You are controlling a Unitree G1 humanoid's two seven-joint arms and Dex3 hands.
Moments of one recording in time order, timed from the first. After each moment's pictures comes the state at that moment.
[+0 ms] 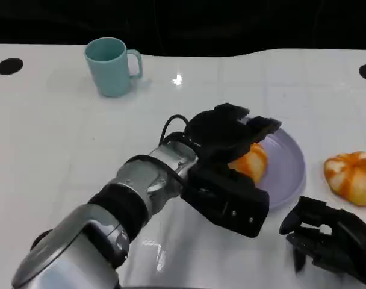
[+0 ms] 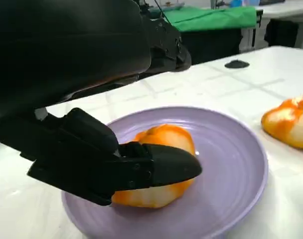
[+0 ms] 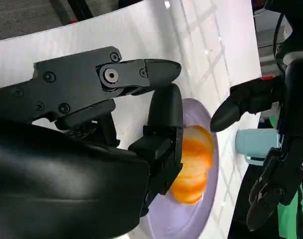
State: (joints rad) left arm -0.94 -0.05 -0.70 1.04 0.82 -0.31 0.15; right arm -0.10 -0.17 -0.02 0.59 0.20 -0.35 0.66
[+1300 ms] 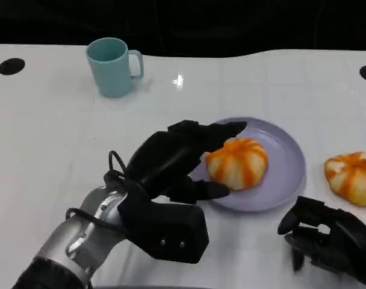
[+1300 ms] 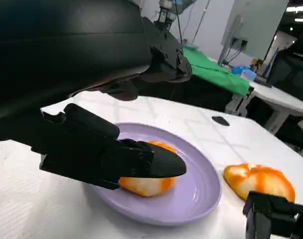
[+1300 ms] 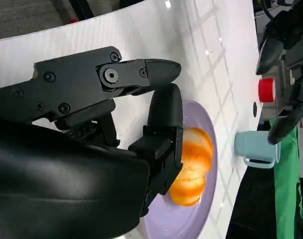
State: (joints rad) left arm -0.45 0.17 -0.42 0.41 0.54 -0.45 0.06; right arm -0.11 -0.17 0.00 0.61 0.19 -0.37 0.65
